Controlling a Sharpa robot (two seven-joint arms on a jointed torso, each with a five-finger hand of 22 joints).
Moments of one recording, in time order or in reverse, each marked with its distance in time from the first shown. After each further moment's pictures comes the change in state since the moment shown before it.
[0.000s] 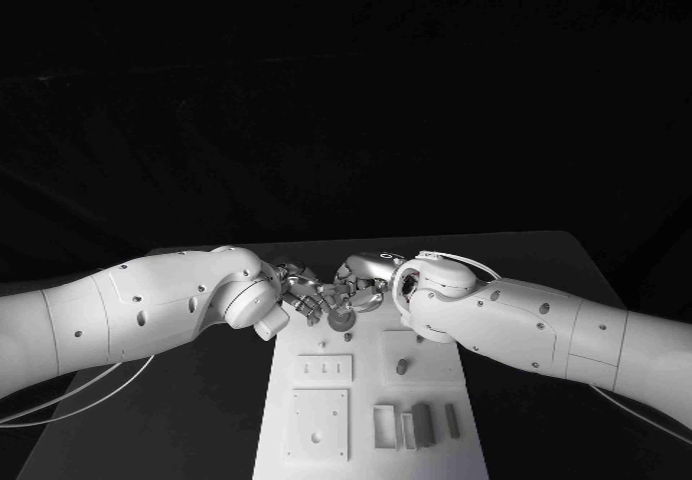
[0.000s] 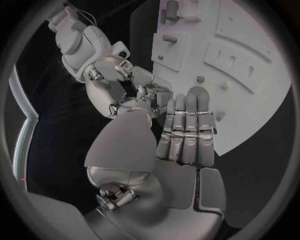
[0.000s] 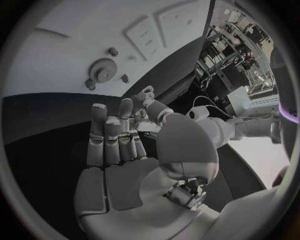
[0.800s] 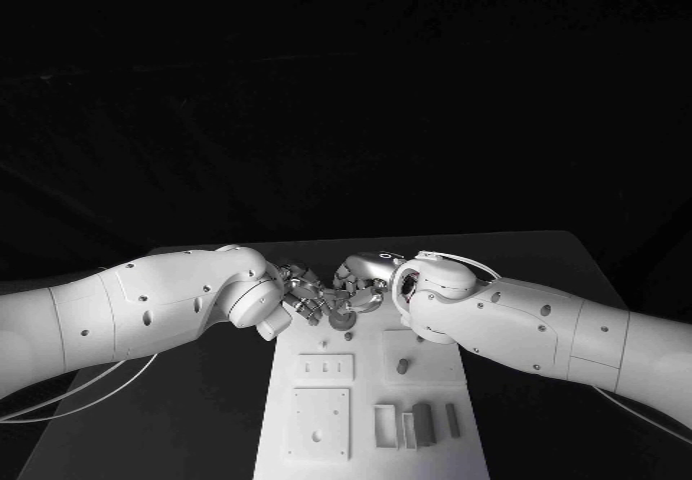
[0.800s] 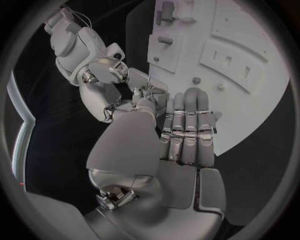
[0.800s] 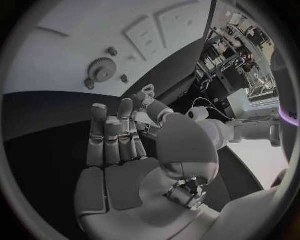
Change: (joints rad) left arm 0.000 0.010 -0.001 -0.001 -0.024 -0.001 -0.038; left_hand 0.126 0.033 0.060 -0.006 0.000 0.036 -0.022 0.010 0.014 0.036 -0.022 0.005 0.035 0.031 -0.016 0.028 0.019 -0.001 0.025 -0.018 0.015 0.040; right arm 0.000 0.001 0.000 0.013 -0.024 -0.001 -0.011; right_hand 0.000 0.000 0.000 -0.006 0.000 0.006 -0.001 -0.002 0.001 0.000 0.000 0.000 0.000 -0.004 0.000 0.000 0.001 0.000 0.000 0.000 0.000 0.001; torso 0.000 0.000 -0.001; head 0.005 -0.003
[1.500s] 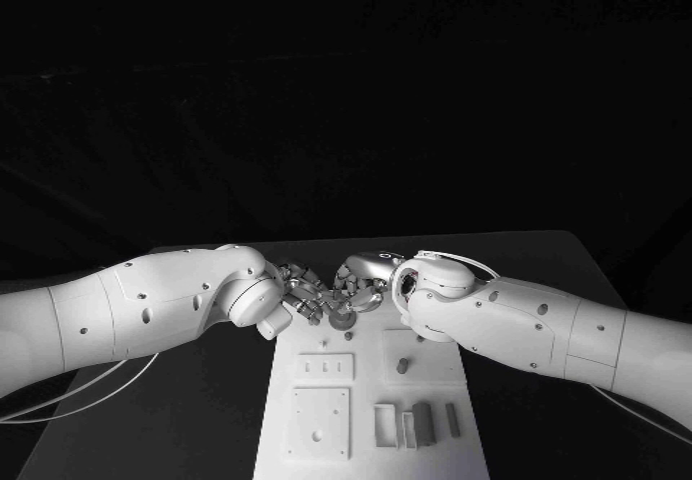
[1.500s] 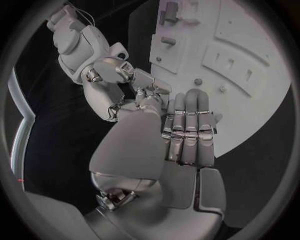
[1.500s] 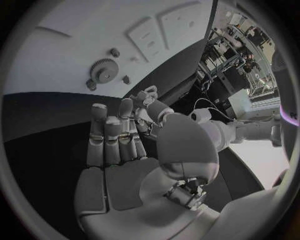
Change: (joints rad) left arm 0.001 -0.002 0.002 0.001 0.031 0.001 0.001; left_hand 0.106 0.013 0.027 -0.012 0.149 -0.004 0.004 -0.019 0.002 -0.004 0.004 -0.015 0.013 -0.022 0.008 0.023 -0.029 -0.007 -0.009 0.009 -0.017 0.016; right arm -0.001 0.009 0.000 -0.019 -0.002 0.009 -0.002; right_hand -0.001 -0.001 0.001 -0.004 -0.001 0.001 0.001 0.003 0.003 0.000 0.000 -0.004 0.000 0.003 -0.002 0.000 0.001 0.000 0.000 0.000 0.000 0.000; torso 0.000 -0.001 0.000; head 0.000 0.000
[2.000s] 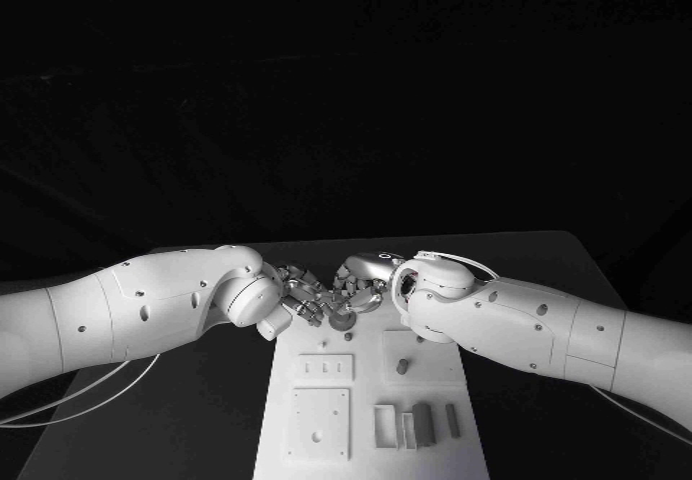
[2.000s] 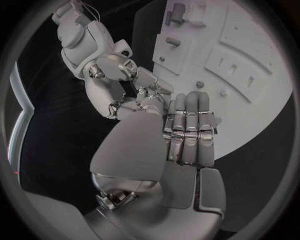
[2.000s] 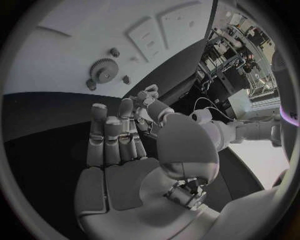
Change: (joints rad) left arm 0.000 -0.002 -0.001 -0.004 0.064 0.002 0.000; left_hand 0.023 0.011 0.010 0.004 0.010 -0.007 0.007 -0.006 0.006 -0.007 0.007 -0.005 0.000 -0.009 0.001 0.005 -0.006 -0.007 -0.004 0.004 -0.004 0.003; right arm 0.000 0.000 0.000 0.001 -0.001 0.000 0.000; right_hand -0.004 -0.004 0.000 0.000 0.000 0.000 0.000 0.000 -0.001 0.000 0.000 0.000 0.000 0.001 0.002 0.000 0.000 0.000 0.000 0.000 0.000 0.000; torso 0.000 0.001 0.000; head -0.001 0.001
